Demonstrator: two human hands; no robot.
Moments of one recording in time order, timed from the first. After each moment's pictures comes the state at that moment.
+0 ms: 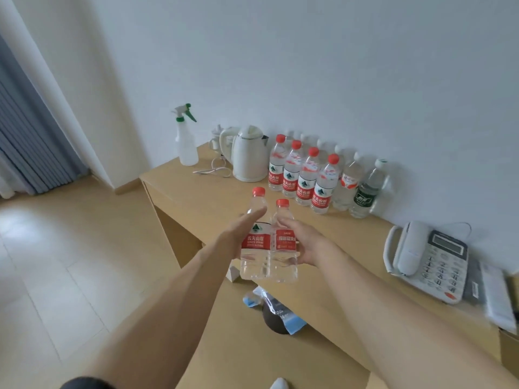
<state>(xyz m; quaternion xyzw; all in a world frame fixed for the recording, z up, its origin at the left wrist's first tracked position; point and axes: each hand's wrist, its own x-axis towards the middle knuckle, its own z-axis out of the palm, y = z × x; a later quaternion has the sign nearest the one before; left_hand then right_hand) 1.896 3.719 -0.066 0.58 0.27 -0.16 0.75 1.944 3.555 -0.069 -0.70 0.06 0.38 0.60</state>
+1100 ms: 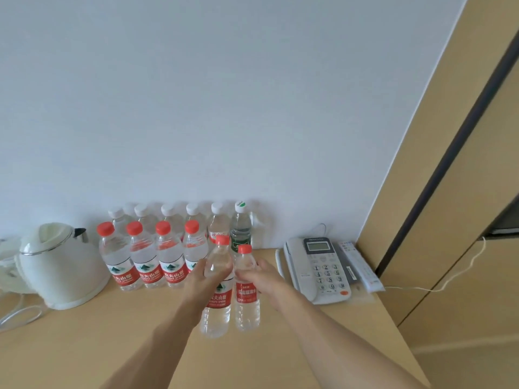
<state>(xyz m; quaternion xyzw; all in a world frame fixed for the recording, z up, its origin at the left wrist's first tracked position) 2.096 3.605 -0.104 0.76 -0.01 -0.16 0.63 2.055 3.435 -0.093 -0.72 0.23 0.10 0.65</state>
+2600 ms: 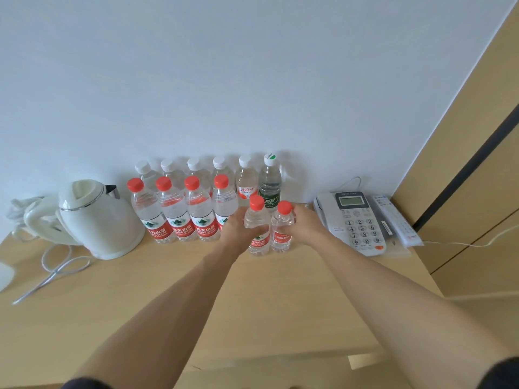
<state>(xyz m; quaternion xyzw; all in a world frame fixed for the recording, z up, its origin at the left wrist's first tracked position) 2.130 3.598 -0.113 0.85 -0.08 -0.16 0.49 2.086 3.416 -0.111 -0.90 0.16 0.01 0.41</state>
